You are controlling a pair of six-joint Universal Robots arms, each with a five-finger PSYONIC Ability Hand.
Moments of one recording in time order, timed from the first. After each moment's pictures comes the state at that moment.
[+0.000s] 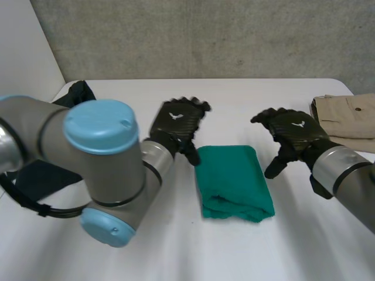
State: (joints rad) left arm 3.96 -2.12 -1.26 3.26 -1.63 3.19; right arm 1.84 -1.38 1.69 -0.04 1.27 3.00; left_hand 0.28 0.26 0.27 0.26 0.07; right_hand 0.20 0.22 0.22 0.24 0.07
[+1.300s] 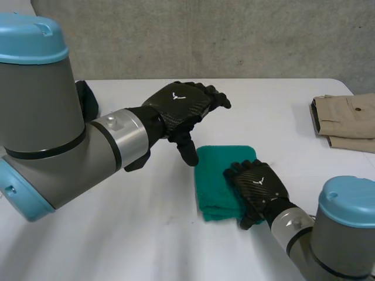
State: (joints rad) left arm 4.09 -1.94 -1.15 2.87 -1.23 3.34; right arm 2.07 -1.21 1.94 -0.40 1.44 2.82; left_hand 0.27 0.26 0.27 0.26 0.07; right_hand 0.20 0.22 0.22 0.24 0.07
